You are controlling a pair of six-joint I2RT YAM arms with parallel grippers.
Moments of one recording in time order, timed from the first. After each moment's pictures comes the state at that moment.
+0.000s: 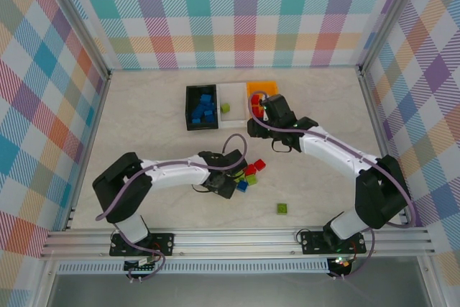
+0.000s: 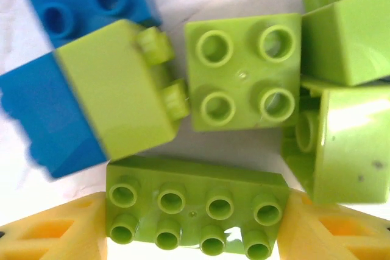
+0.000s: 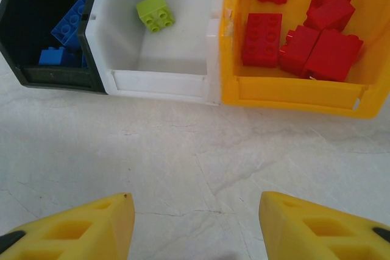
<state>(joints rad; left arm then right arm) -0.99 1.66 0.99 -0.72 -0.17 -0.53 0.60 1.51 1.10 -0.40 0.05 0.41</state>
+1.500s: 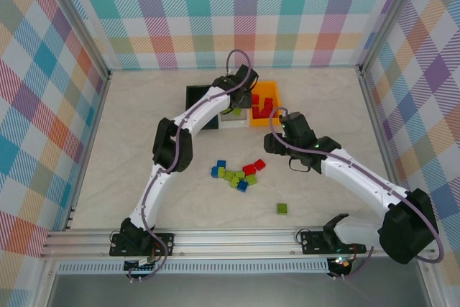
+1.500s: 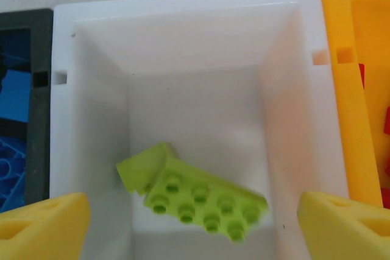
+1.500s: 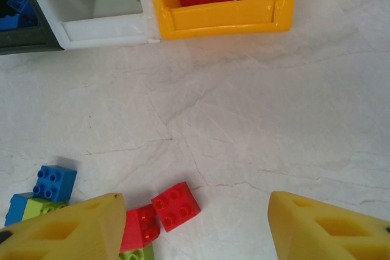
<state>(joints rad) -0.62 2.45 2.33 -0.94 -0.38 -0.52 0.58 1.21 0.87 -0.50 0.09 0.49</state>
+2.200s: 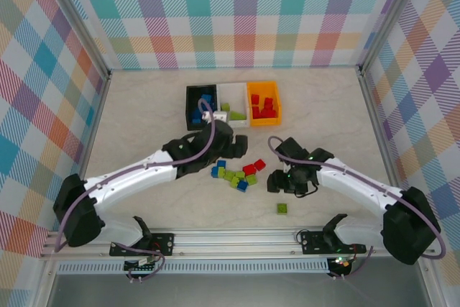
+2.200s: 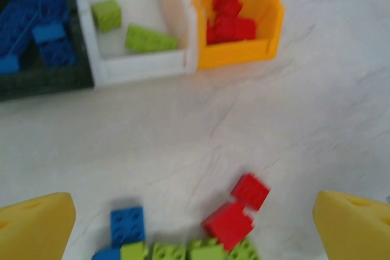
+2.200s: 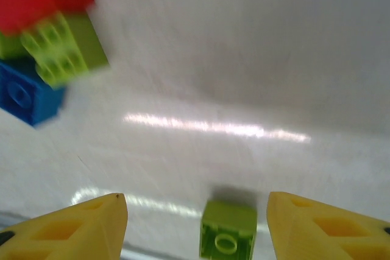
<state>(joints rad) -0.93 1.35 1.05 -0.47 -0.36 -0.65 0.70 1.22 0.73 -0.88 -0.18 0.68</state>
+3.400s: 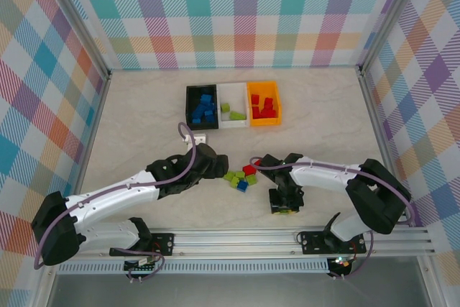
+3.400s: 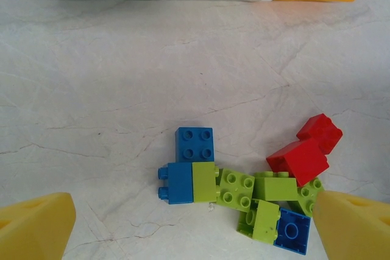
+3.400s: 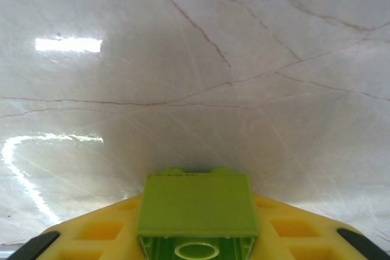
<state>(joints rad) -0.94 1.16 0.79 -0.50 -0.39 -0.78 0.85 1.48 0.73 -0.95 -0.16 0.77</state>
